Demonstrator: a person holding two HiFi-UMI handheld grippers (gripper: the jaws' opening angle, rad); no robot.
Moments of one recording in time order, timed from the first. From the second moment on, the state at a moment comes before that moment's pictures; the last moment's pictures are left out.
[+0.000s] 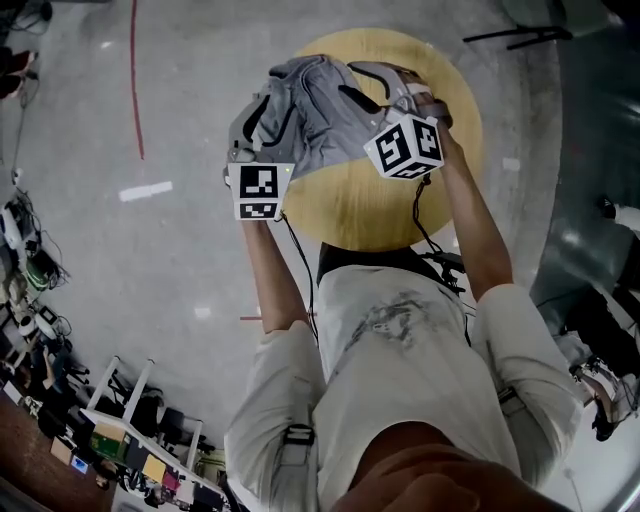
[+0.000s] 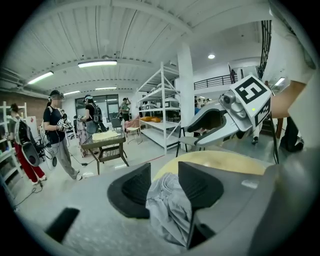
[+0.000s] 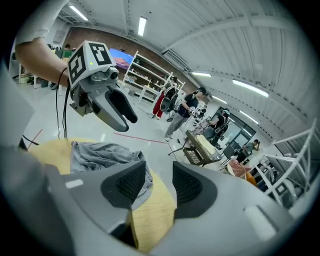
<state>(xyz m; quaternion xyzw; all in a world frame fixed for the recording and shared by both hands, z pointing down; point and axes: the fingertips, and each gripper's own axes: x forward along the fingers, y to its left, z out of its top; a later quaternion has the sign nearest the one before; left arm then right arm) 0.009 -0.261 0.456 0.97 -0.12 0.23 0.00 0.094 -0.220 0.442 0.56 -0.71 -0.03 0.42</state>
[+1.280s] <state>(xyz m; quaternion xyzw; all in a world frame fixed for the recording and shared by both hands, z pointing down) -0.028 -0.122 0.222 0.99 -0.13 0.02 -0.03 0.021 -0.065 0.211 0.64 -0.74 -0.08 0.20</state>
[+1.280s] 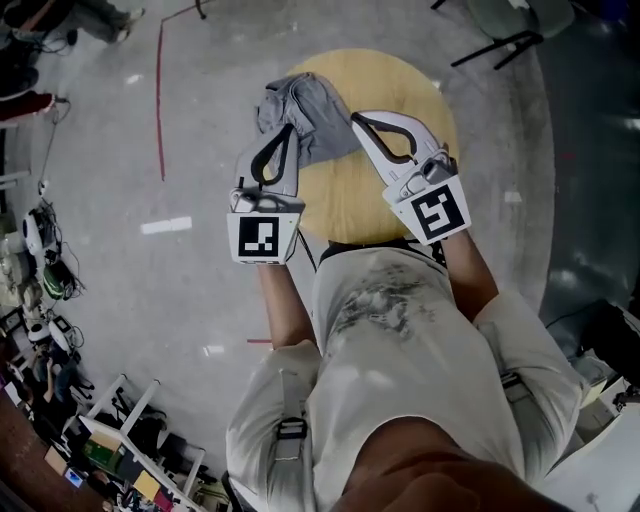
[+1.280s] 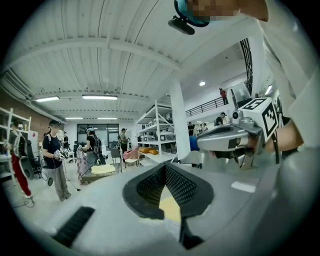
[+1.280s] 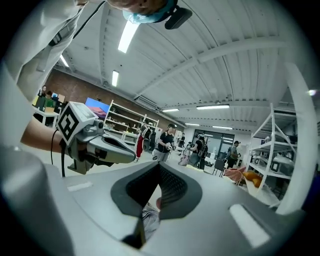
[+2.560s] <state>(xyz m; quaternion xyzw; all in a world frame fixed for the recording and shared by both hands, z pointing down) -0.039 0.001 0.229 0.99 -0.10 0.03 0.00 -0.004 0.029 0.230 0.60 -0.79 -0.03 0.12</state>
